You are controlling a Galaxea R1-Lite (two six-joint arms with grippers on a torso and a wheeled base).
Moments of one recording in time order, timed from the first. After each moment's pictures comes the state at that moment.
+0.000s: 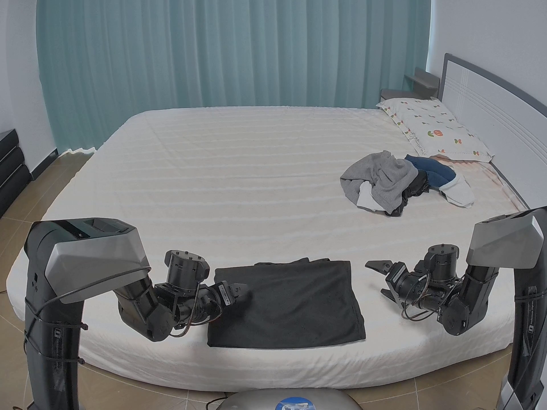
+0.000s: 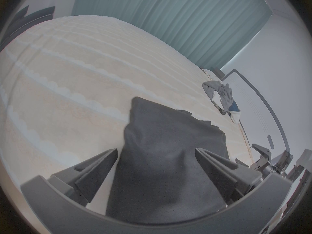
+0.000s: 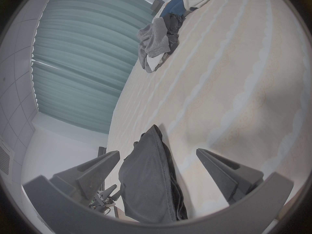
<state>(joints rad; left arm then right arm) -0.39 2.38 -0.79 -0.92 -0.05 -0.68 0.23 2.38 -0.58 -1.35 0.22 1.04</state>
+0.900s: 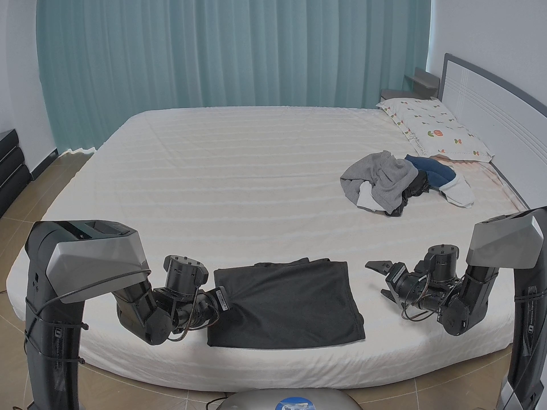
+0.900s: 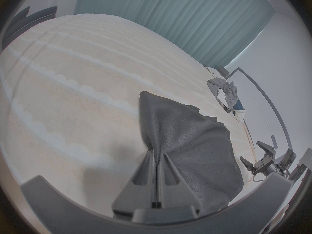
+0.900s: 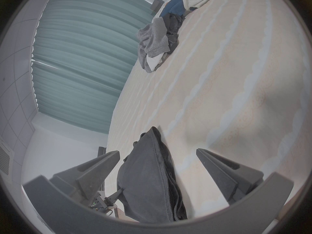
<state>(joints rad) -0.39 2.38 -0.76 -0.92 -0.03 -0.69 0.23 2.38 -0.58 -1.35 0.22 1.04</state>
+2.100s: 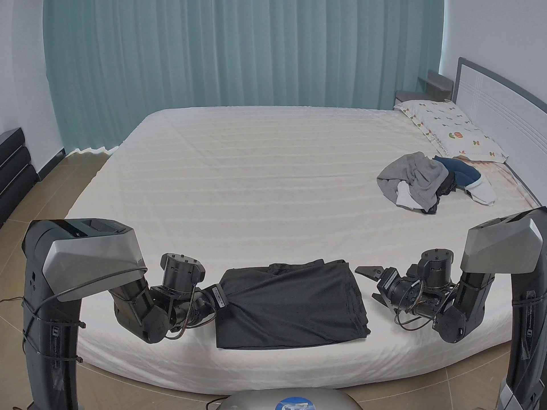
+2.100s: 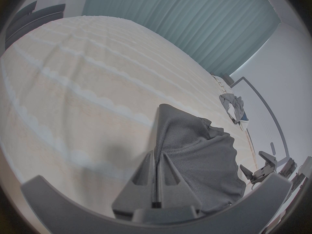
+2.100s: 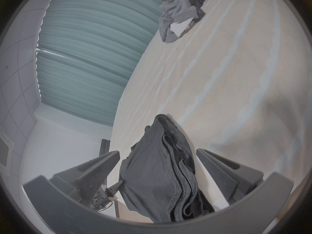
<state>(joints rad) -0.37 2.37 -0.75 -0.92 -0.01 -0.72 0.29 2.37 -0.54 -1.40 0.22 1.03</state>
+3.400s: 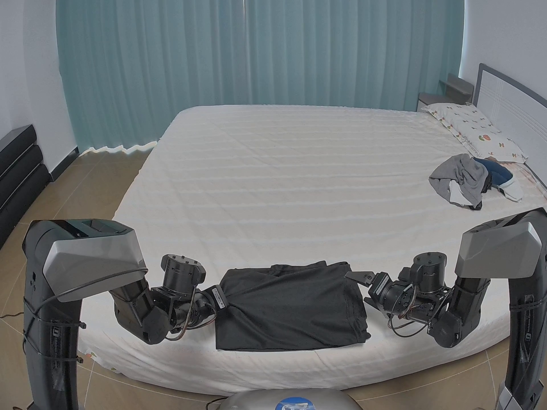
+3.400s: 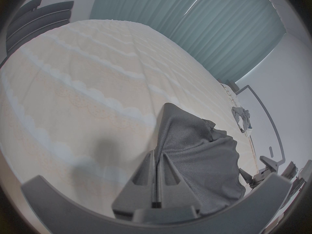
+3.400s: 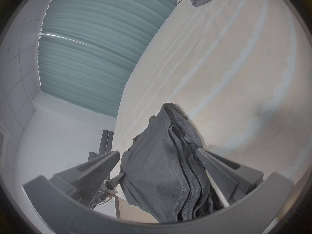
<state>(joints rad) -0.39 2.37 -0.74 -0.92 -0.01 -0.74 0.34 2.37 -0.54 -1.40 0.21 1.02</state>
